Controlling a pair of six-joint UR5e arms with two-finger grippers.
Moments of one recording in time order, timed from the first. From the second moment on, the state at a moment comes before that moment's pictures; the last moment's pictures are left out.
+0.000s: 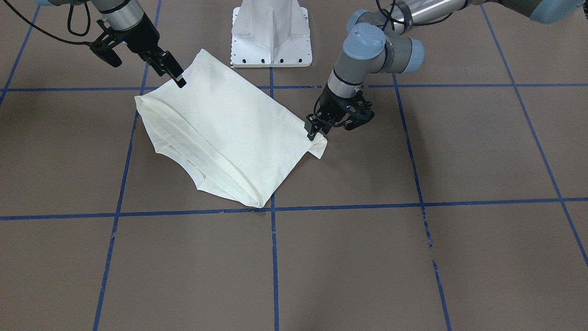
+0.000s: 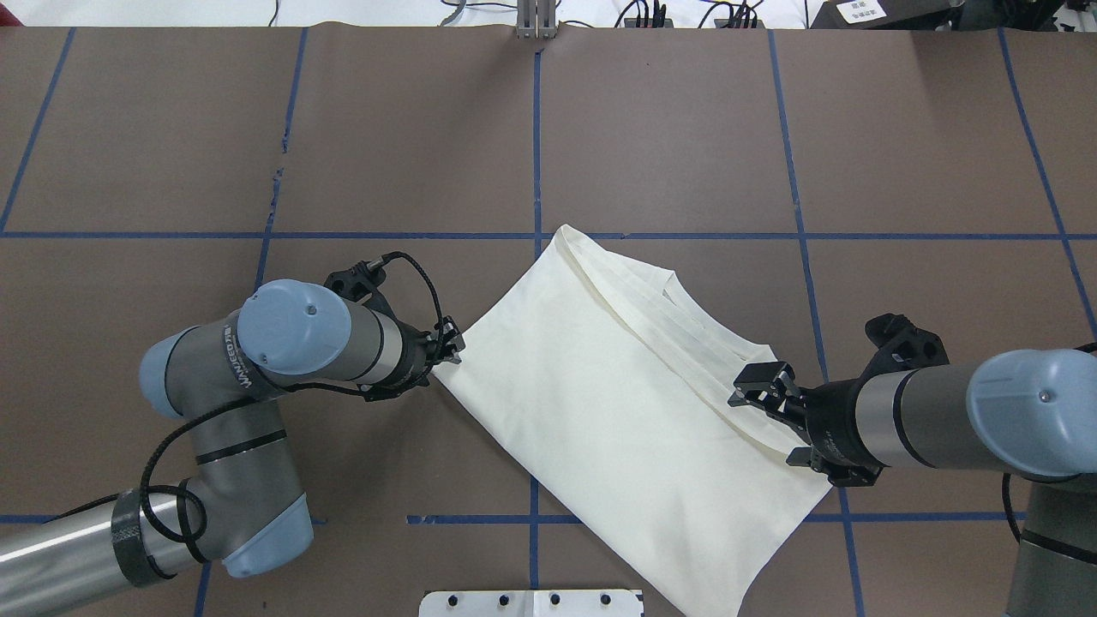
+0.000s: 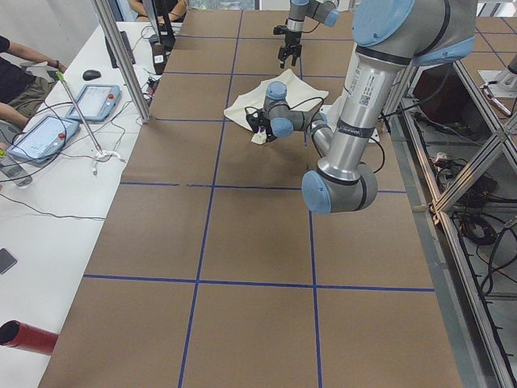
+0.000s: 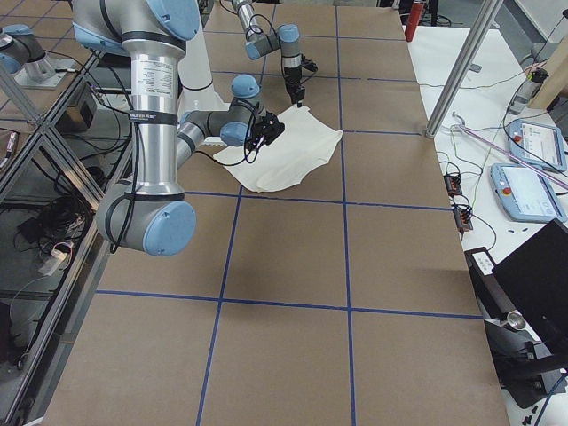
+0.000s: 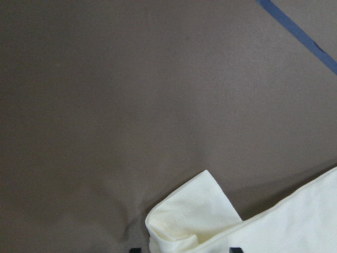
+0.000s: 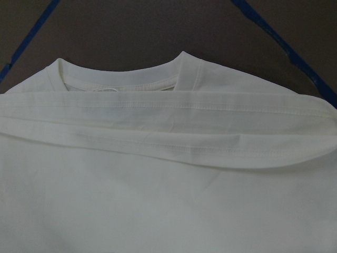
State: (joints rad) left arm -0.44 -2.03 -1.70 -2.01 -1.79 -1.89; right arm 0.40 -1.60 2.23 -1.17 1.78 2.09
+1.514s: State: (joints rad) left arm -0.78 -2.38 -1.13 -2.27 -1.80 -1.55; right arm 0.41 -1.55 2.17 -1.16 1.77 2.09
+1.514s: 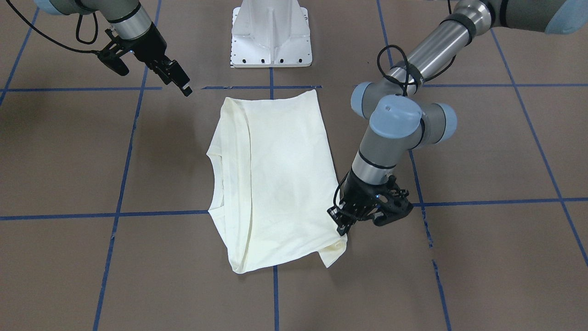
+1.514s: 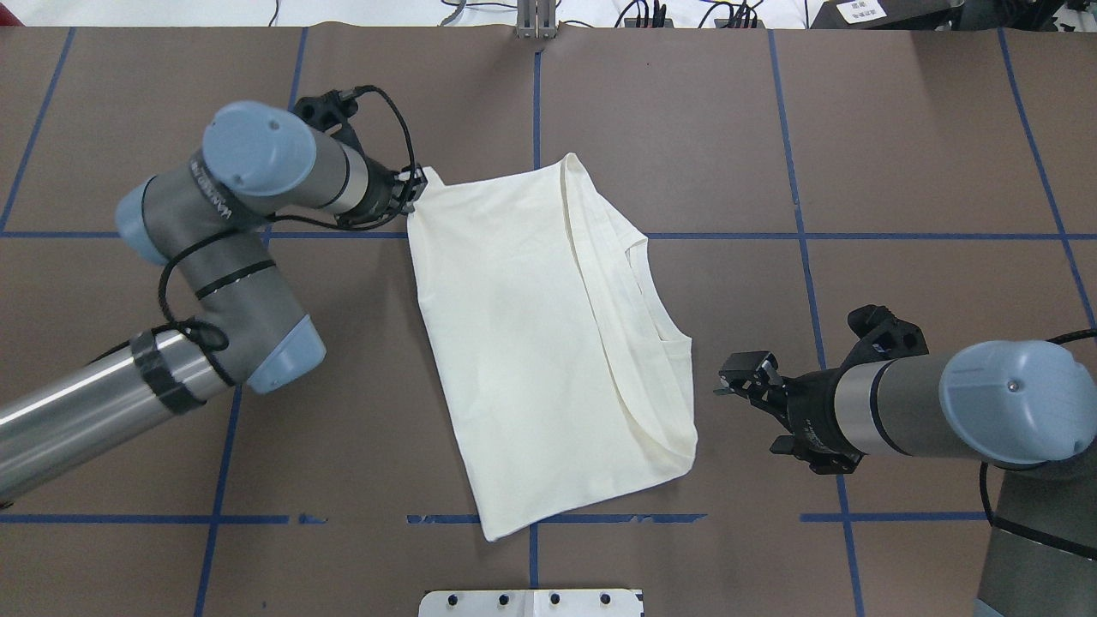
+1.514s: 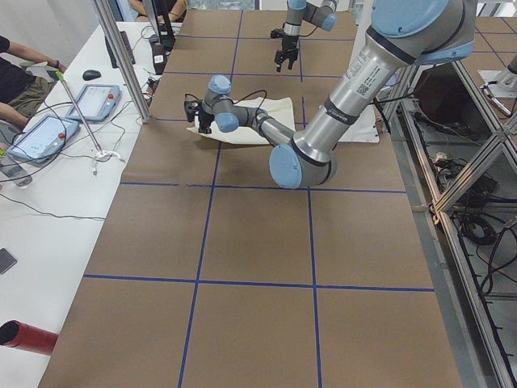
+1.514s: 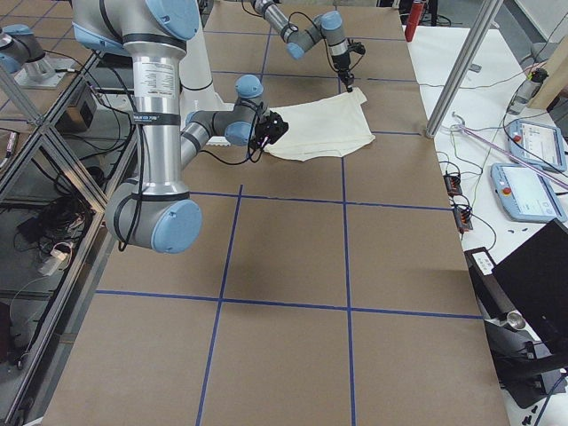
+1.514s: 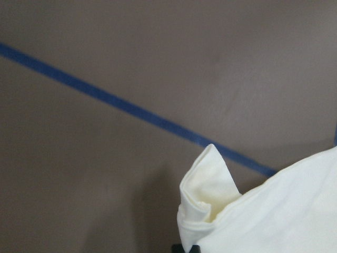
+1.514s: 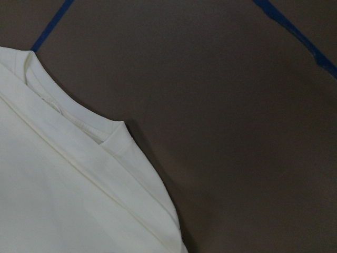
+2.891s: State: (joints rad) left arm -0.79 -1.97 -1.65 -2.30 -1.97 -1.56; right arm 0.36 -0.99 1.81 -1.52 1.73 1.15
